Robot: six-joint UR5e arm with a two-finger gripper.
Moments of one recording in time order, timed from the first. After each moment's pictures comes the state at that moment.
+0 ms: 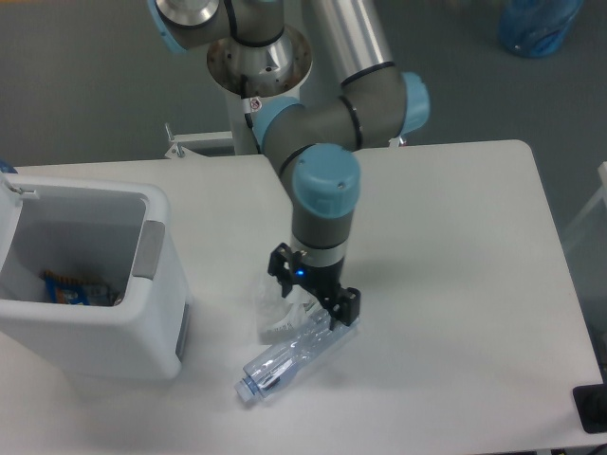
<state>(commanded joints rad) 2.38 -1.96 -1.72 -0.92 1.48 1.02</state>
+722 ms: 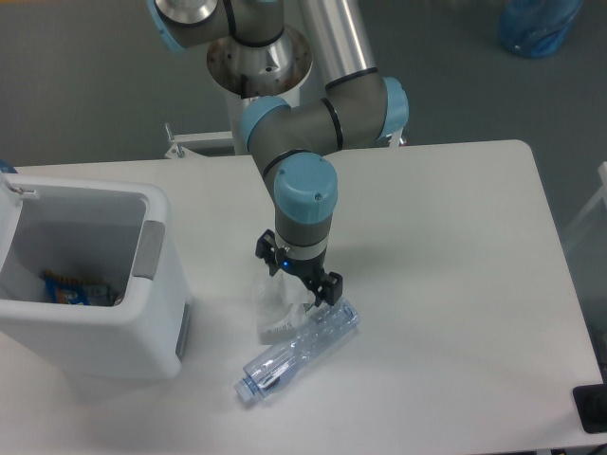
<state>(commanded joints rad) 2.39 -1.92 -1.81 -1.02 1.54 1.01</state>
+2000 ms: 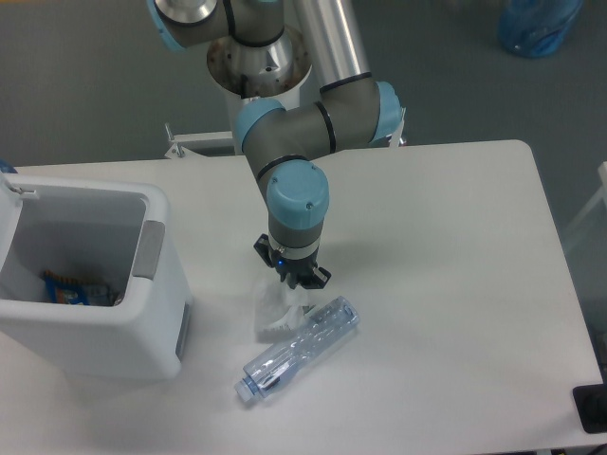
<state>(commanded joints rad) 2.38 -1.94 -1.79 -1.02 1.54 0.95</state>
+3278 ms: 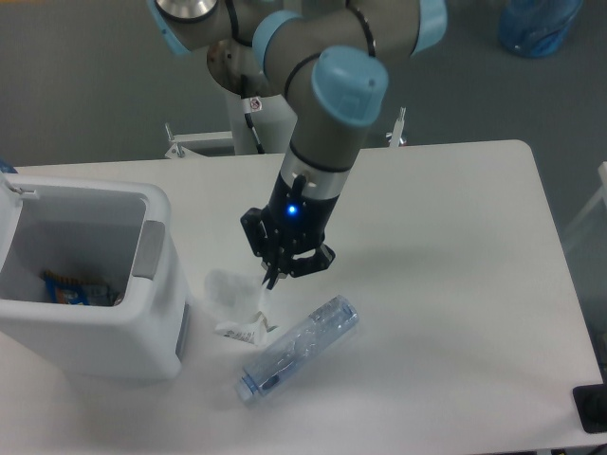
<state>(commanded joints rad) 2.47 -1.77 -1.52 -1.11 1.00 0.81</state>
